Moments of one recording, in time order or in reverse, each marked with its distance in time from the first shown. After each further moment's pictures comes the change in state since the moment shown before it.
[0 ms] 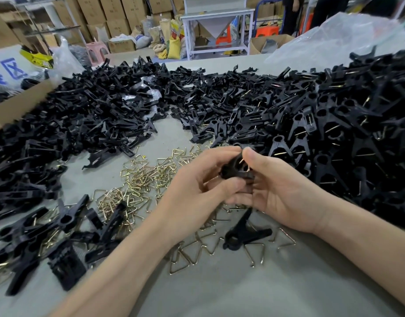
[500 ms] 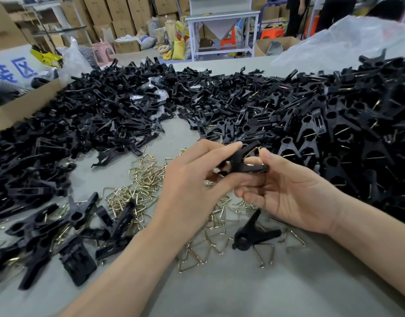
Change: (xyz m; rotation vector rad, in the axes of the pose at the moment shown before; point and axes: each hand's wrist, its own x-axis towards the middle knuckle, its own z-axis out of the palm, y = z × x) left_hand -0.002 0.003 -0.005 0.470 0.281 0.314; right_hand -0.006 -0.006 0.003 0.160 0.091 0.090
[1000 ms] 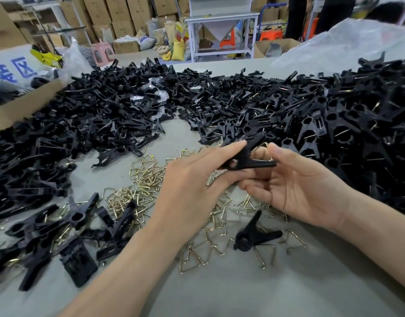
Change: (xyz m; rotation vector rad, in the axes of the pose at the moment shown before) left_hand 0.002 0.004 -0.005 0.122 0.004 0.066; right_hand 0.000 -0.009 -0.006 -0.011 -0.054 0.004
